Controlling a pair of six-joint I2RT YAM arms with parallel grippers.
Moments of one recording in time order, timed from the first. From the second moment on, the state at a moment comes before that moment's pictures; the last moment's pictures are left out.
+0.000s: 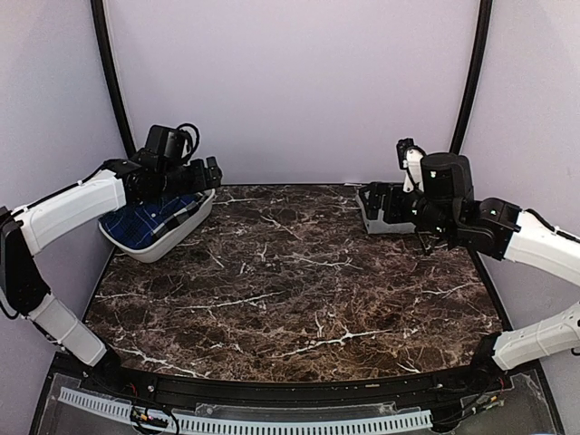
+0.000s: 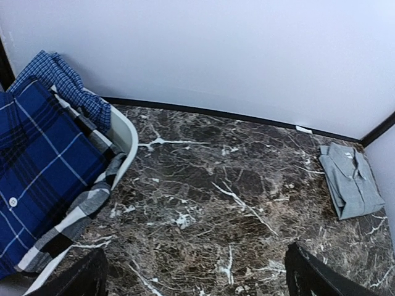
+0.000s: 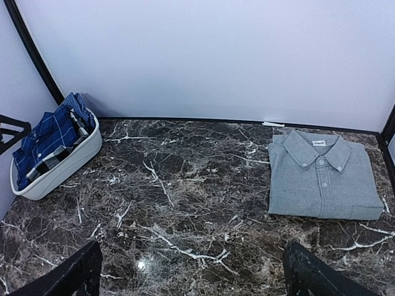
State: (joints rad) left arm -0.50 1.48 1.31 -0.39 -0.26 -0.48; right arm 0.83 1.13 1.03 -0.28 0.44 0.36
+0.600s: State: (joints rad) left arm -0.04 1.88 1.54 -0.55 -0.24 -0.55; right arm 0.83 1.09 1.01 -0.28 0.33 0.33
